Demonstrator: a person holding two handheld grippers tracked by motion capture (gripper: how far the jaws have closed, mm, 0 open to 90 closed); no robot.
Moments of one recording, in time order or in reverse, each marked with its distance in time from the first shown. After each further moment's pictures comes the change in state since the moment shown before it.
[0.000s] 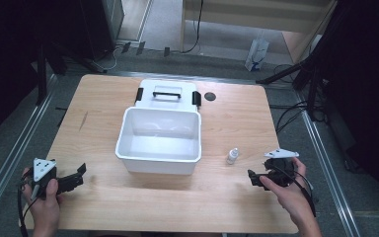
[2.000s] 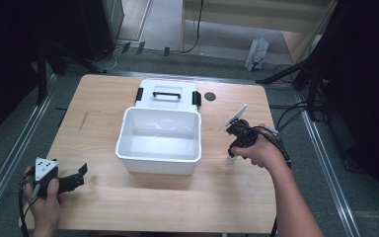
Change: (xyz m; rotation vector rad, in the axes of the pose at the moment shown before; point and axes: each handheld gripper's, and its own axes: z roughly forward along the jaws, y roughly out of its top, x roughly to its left) left arm -0.001 0.001 0.001 0.011 -0.021 0.018; right arm 0.046 0.132 0.036 0.472 0.108 -0.197
